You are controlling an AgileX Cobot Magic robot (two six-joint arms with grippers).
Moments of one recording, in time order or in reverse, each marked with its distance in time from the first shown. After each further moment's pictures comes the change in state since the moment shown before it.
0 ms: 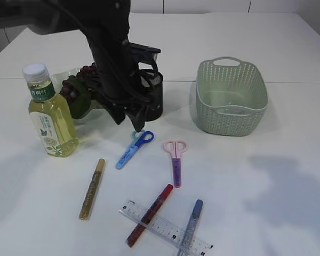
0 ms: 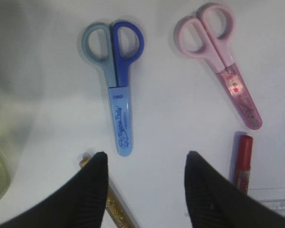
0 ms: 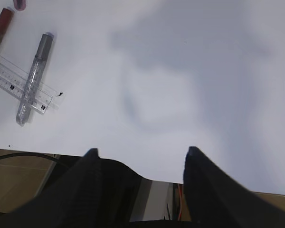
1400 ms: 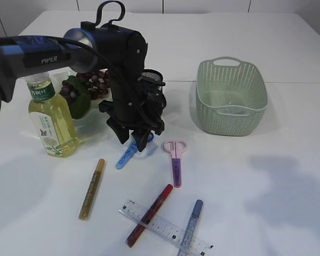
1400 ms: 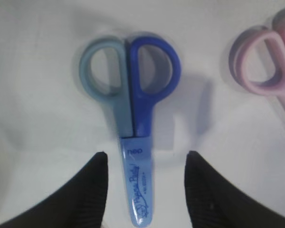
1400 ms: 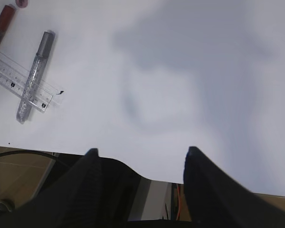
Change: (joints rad) left arm 0.008 0.243 -0.141 0.051 0.000 -0.018; right arm 0.000 0.000 0.000 0.002 0.002 -0.017
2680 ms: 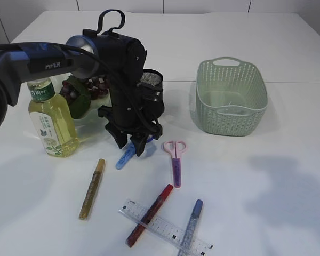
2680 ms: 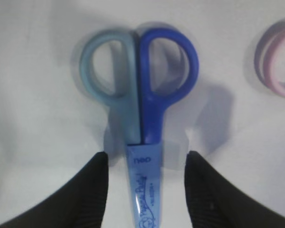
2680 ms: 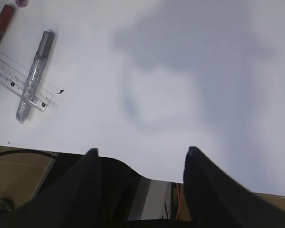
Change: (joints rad) left arm 0.010 0.031 0.000 -0.005 0.000 0.000; right arm 0.000 0.000 0.000 0.002 0.000 -0.002
